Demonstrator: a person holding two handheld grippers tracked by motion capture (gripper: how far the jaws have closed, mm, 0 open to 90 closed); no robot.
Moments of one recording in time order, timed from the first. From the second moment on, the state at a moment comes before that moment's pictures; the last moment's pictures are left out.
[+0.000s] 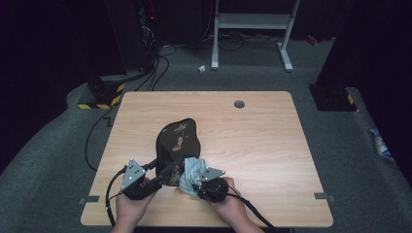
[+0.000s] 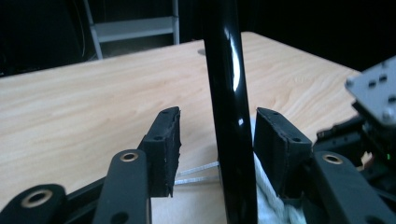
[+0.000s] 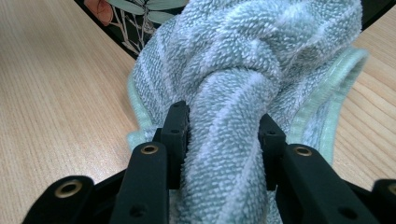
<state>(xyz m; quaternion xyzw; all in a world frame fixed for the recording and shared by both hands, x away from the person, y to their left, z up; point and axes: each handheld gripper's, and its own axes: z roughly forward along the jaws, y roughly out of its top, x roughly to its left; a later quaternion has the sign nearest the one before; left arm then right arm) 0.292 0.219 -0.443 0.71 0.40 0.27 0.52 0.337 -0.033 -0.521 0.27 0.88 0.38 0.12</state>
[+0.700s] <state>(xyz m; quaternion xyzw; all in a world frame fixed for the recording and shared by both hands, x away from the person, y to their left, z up) 0.320 0.216 -0.411 0.69 0.38 0.27 0.56 0.331 -0.032 -0.524 0.26 0.87 0.39 0.14</state>
